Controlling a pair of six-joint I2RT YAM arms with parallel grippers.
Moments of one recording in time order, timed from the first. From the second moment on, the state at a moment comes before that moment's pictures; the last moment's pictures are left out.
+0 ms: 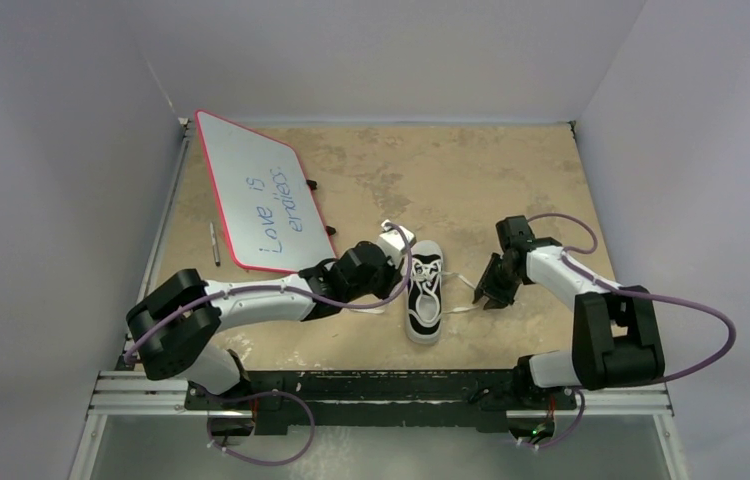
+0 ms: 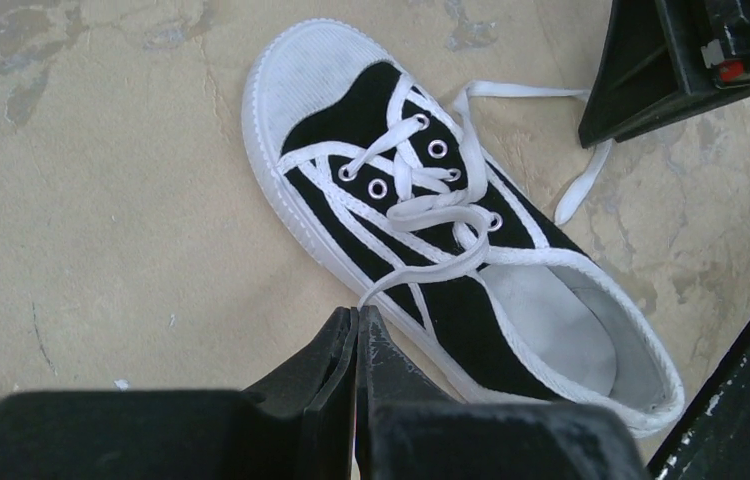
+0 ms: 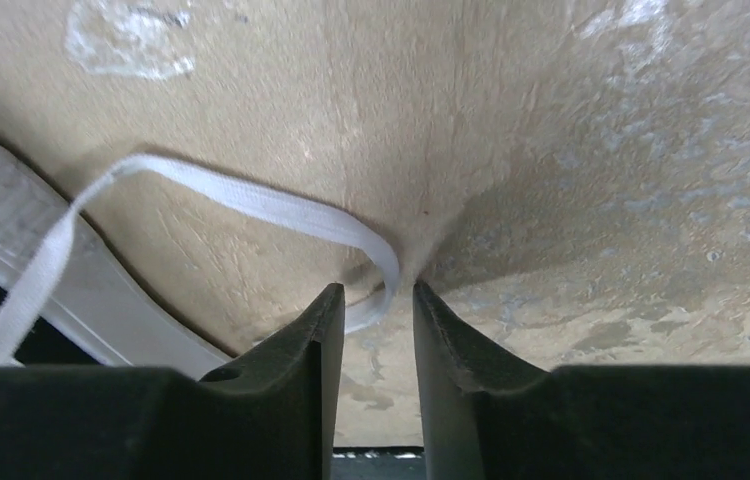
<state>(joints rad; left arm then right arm) -1.00 1.51 0.79 0.17 -0.13 -0.26 0.15 1.39 0.69 -0.69 -0.08 0.67</state>
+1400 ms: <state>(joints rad) -0.98 1.65 0.61 0.77 0.09 0.33 0.54 1.86 1.39 -0.57 -0.60 0.53</state>
